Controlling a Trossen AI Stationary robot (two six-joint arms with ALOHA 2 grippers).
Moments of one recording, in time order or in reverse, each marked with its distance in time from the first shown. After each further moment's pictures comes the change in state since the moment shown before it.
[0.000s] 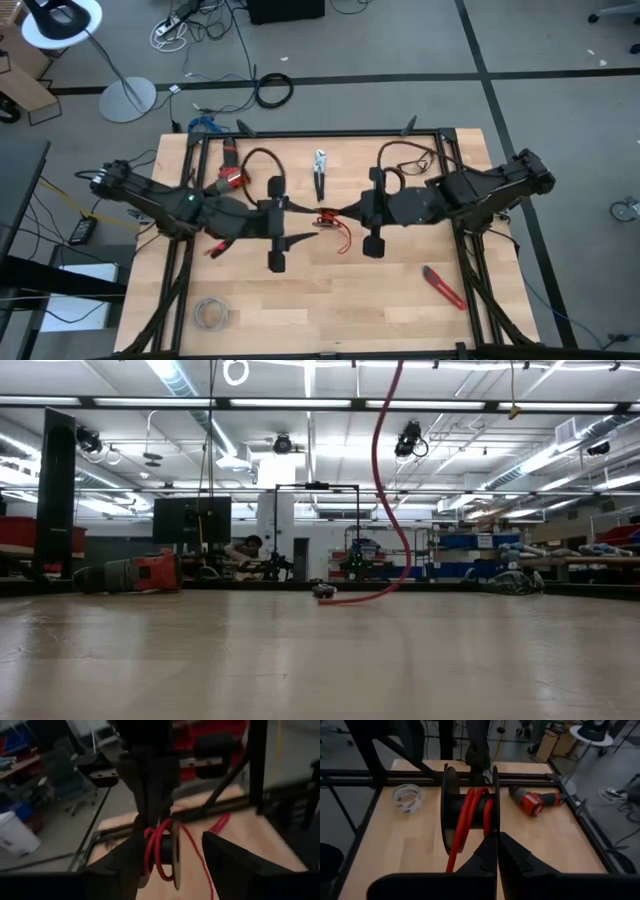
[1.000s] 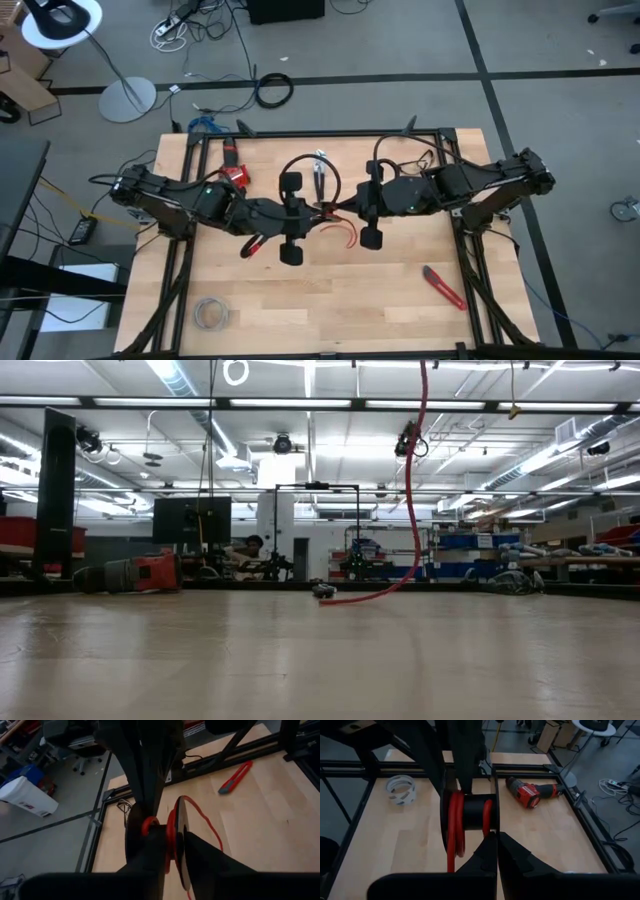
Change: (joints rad) left arm 0.056 0.205 0.332 -0.437 -0.030 -0.035; right arm -0.075 0.000 0.000 -0.032 -0.071 -0.019
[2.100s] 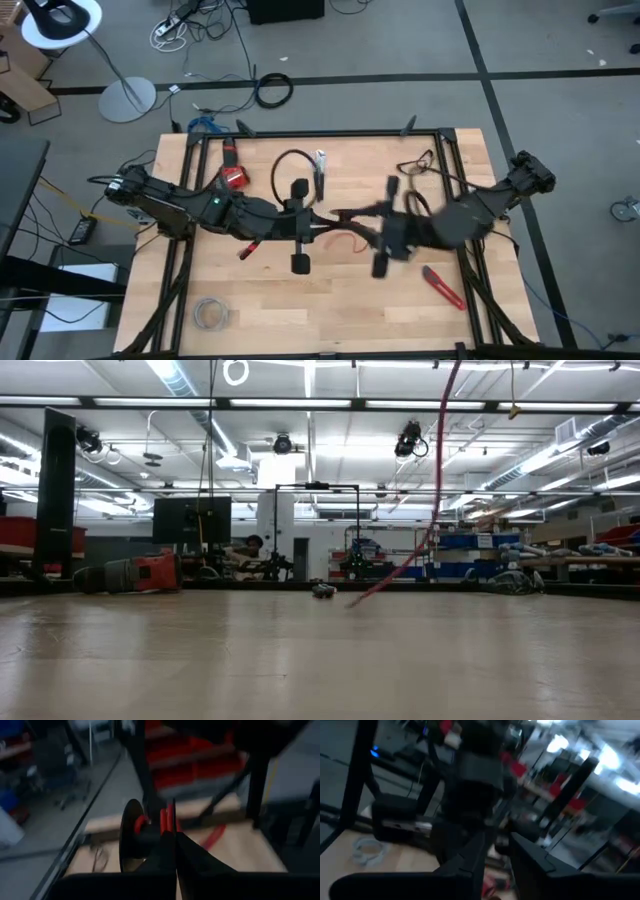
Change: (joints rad) left arm -0.006 -0.040 -0.201 0.479 0.103 -0.042; right arm 0.275 -0.001 0.000 0.475 0.370 -0.531
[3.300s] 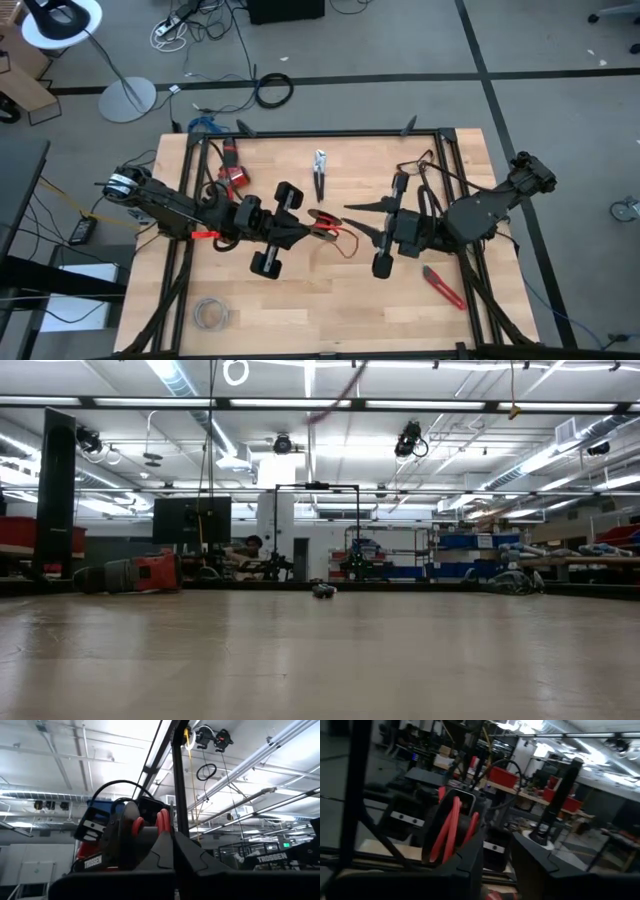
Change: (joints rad) left arm 0.040 -0.027 -0.603 1.561 0.414 -0.057; right arm 0.025 0.000 0.001 0.162 0.053 0.015
